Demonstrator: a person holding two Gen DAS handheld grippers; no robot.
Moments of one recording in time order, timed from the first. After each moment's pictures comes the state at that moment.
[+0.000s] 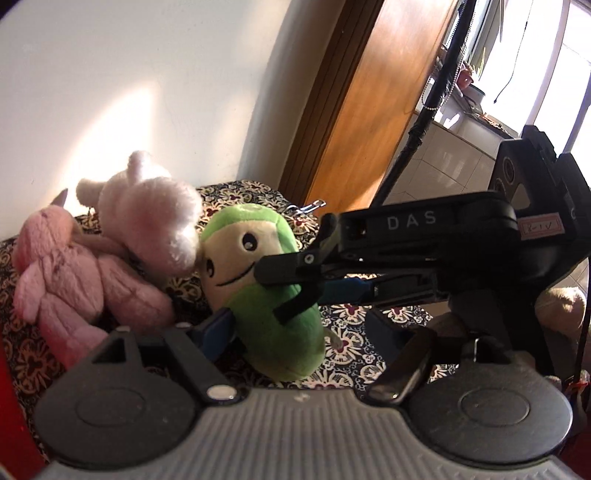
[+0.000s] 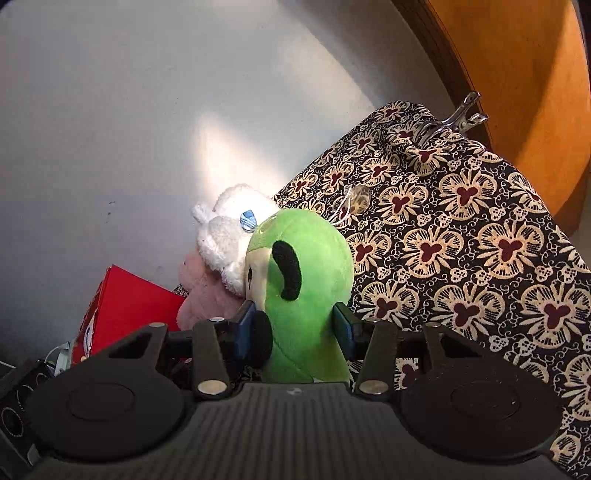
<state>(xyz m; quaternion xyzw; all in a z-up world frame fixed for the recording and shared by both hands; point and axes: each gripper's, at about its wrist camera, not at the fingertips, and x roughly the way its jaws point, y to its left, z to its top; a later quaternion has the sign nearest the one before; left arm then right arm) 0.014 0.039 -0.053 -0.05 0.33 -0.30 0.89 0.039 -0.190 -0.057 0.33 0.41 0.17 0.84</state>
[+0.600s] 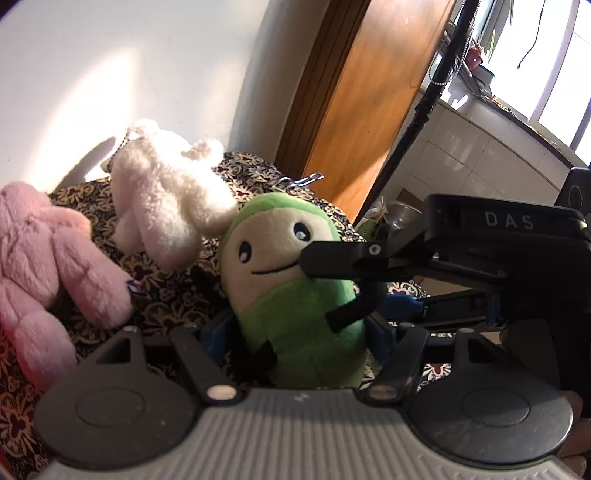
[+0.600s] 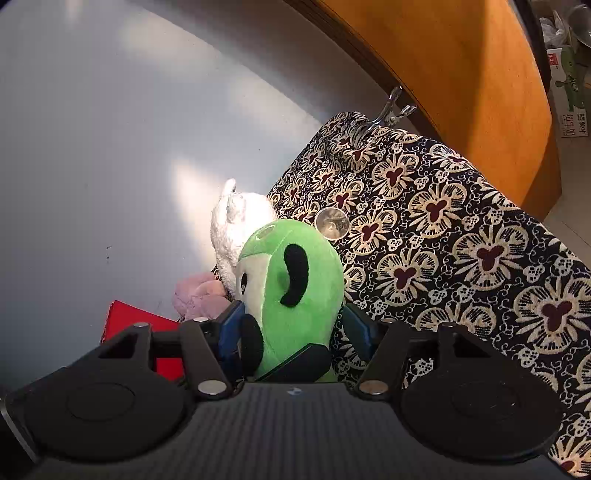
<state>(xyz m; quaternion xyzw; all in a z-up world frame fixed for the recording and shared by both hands) 0.023 0.007 -0.075 -0.05 0.37 -0.29 0.88 0.004 -0.215 -0.079 0.42 0.37 0.12 0.82</state>
